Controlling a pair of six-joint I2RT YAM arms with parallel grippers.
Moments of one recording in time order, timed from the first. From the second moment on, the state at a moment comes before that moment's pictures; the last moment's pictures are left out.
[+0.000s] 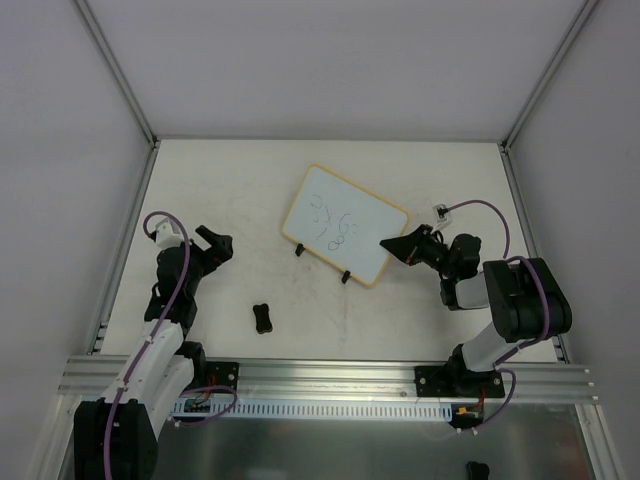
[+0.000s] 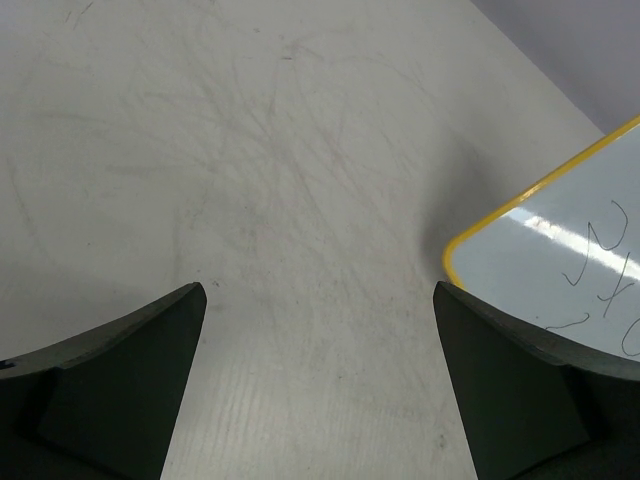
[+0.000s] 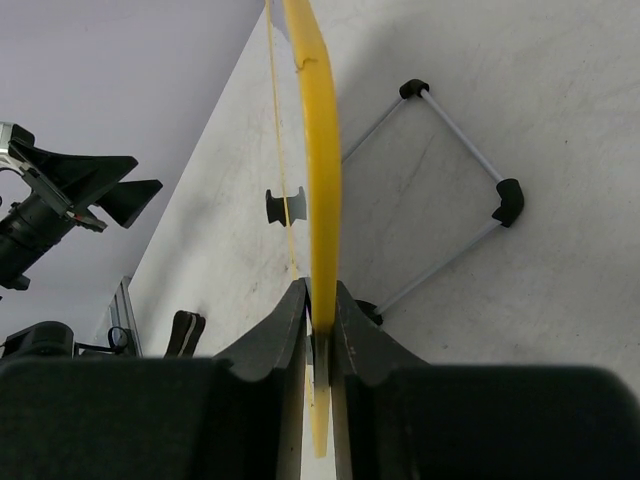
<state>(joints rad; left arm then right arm) -0.02 0.73 0.23 0.19 -0.03 -0.62 0.10 1.60 0.30 1.19 -0.75 0.75</state>
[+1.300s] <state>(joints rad) -0.04 0.91 0.67 -0.40 0.33 -0.72 0.10 1.60 0.30 1.19 -0.76 0.76</state>
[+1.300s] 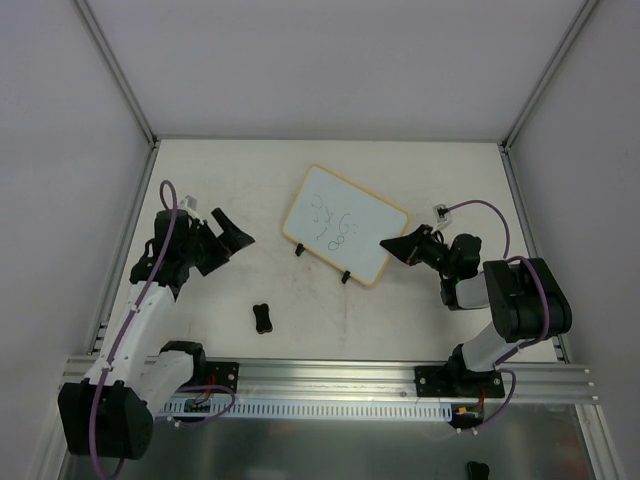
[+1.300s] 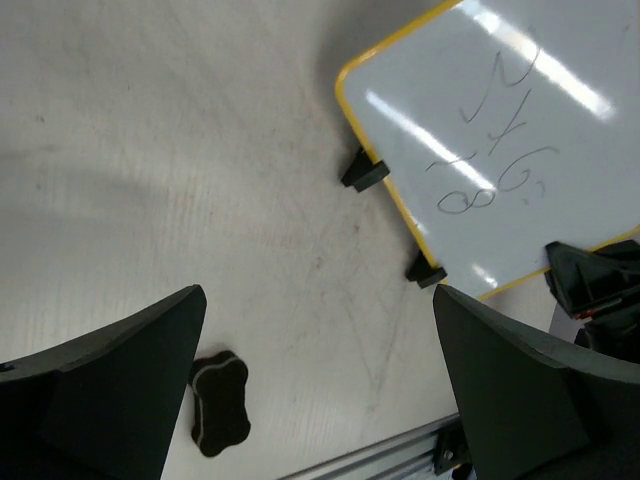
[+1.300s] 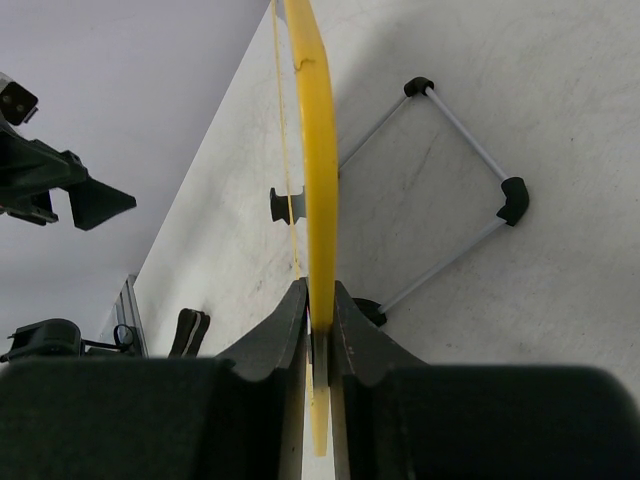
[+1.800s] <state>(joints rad) -0.43 0.98 0.63 -0.60 0.10 -0.74 0.10 1.60 0.30 1.19 -0.77 0.76</state>
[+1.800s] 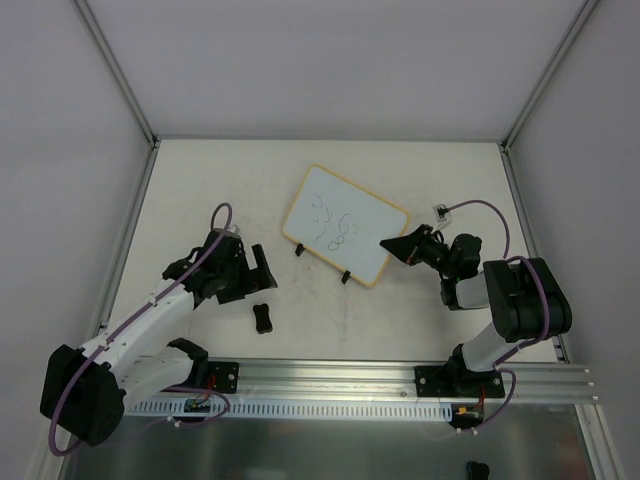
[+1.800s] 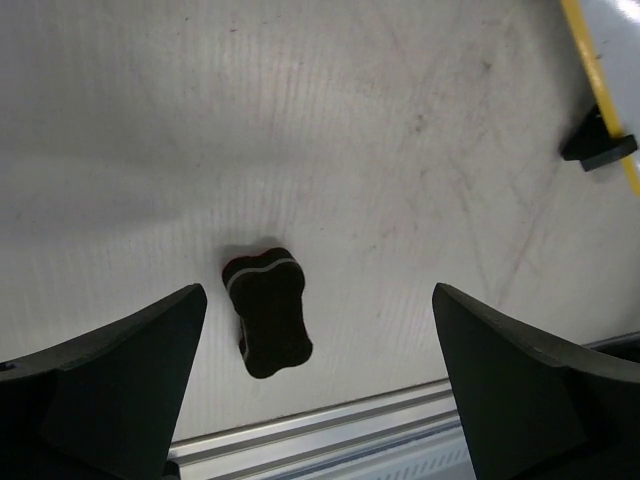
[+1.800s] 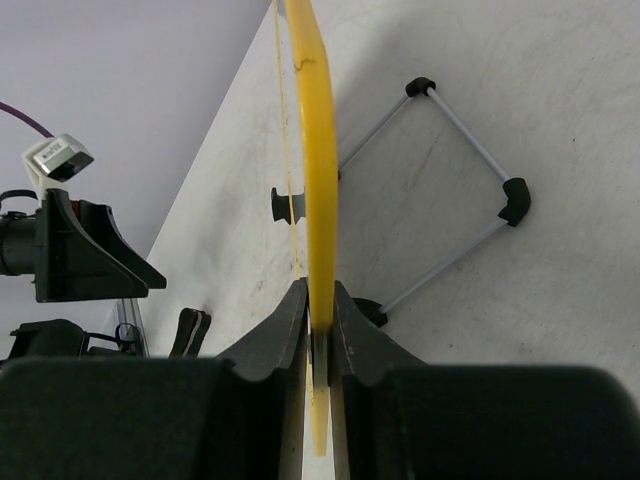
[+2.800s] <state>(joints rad) -0.64 1.17 0.58 -0.64 -0.04 -0.80 0.10 1.60 0.30 1.20 -0.77 0.77</state>
